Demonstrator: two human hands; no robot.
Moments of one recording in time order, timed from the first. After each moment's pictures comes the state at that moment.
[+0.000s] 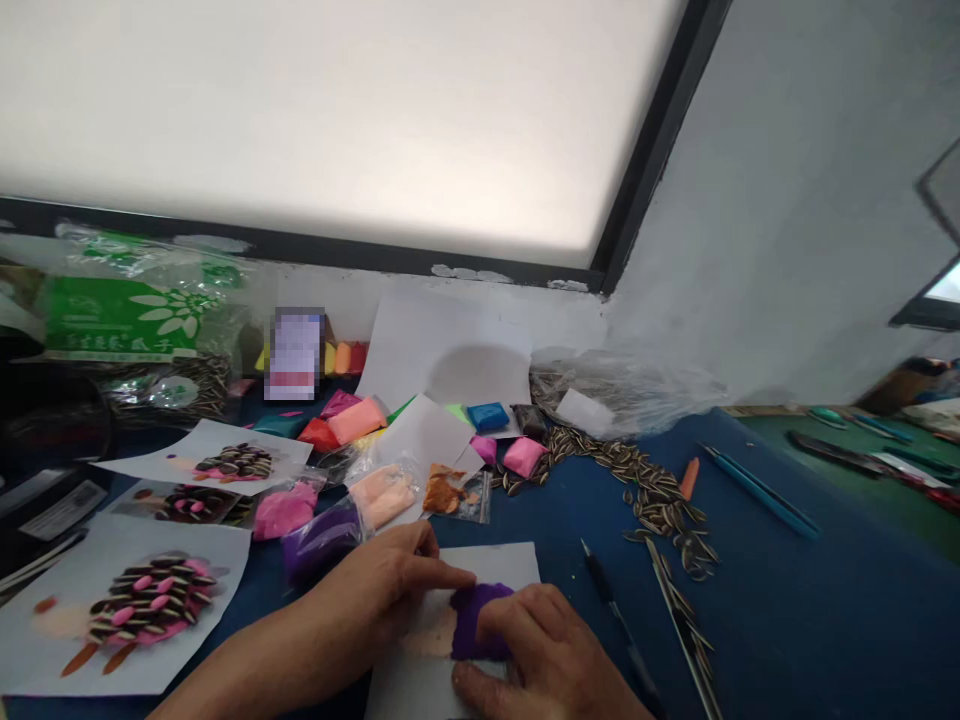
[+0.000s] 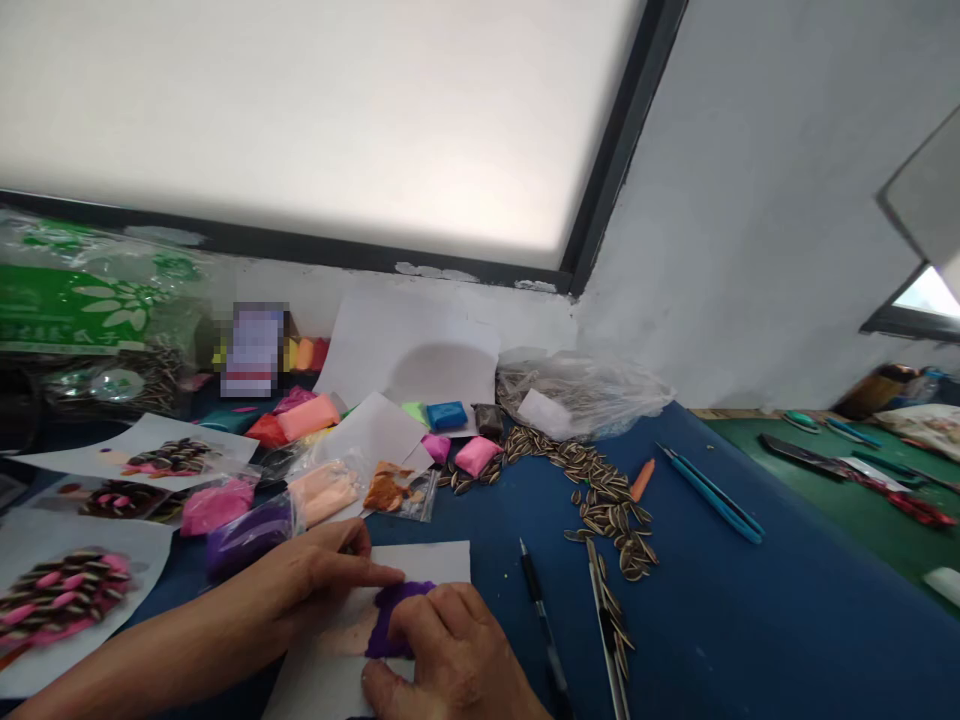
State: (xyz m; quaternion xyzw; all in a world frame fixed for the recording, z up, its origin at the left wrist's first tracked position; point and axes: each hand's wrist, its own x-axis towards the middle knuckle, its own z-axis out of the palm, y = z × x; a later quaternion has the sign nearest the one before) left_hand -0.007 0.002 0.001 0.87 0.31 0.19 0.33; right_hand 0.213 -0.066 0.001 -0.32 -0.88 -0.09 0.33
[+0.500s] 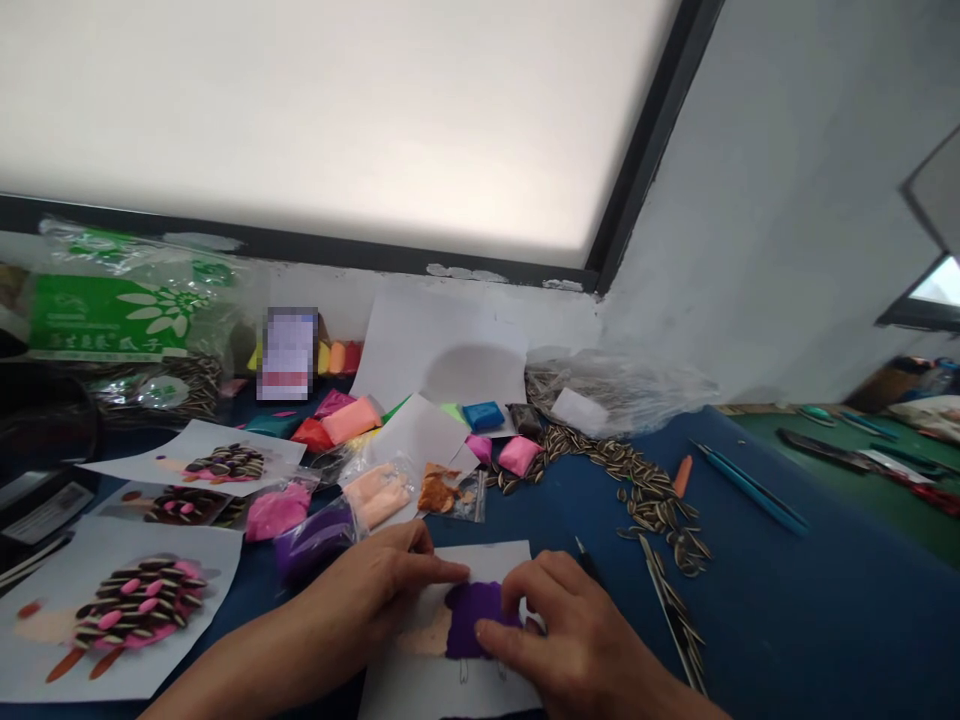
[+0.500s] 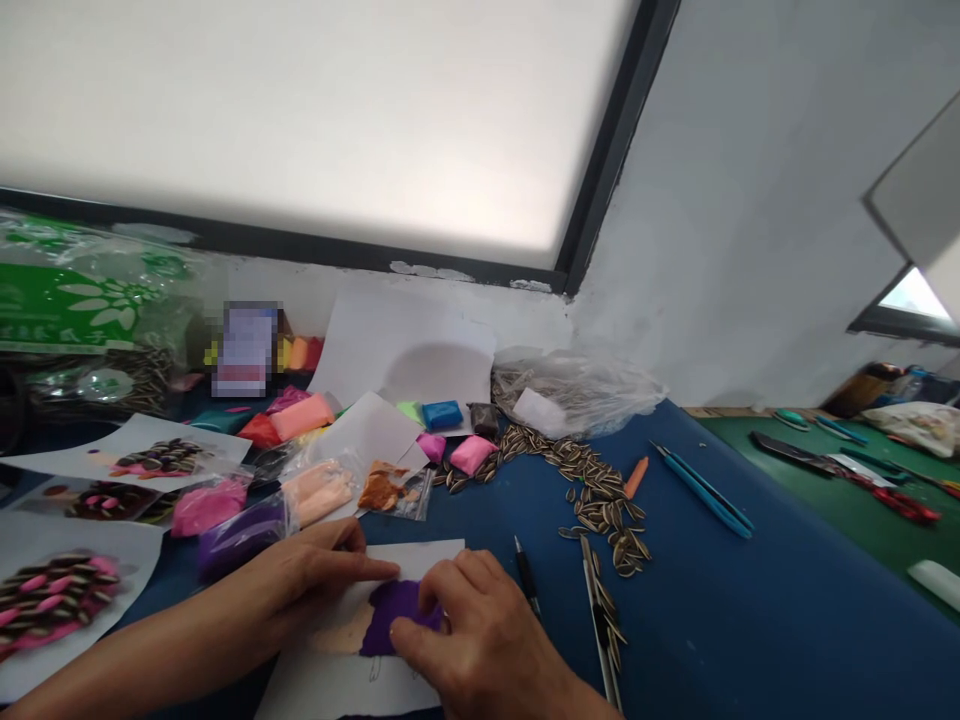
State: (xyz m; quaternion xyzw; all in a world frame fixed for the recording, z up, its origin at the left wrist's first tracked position) left_hand -0.007 0.002 0.007 0.87 0.33 0.17 0.34; right_hand 0.238 -0.063 0.029 -0.33 -0.90 -0.02 0.28
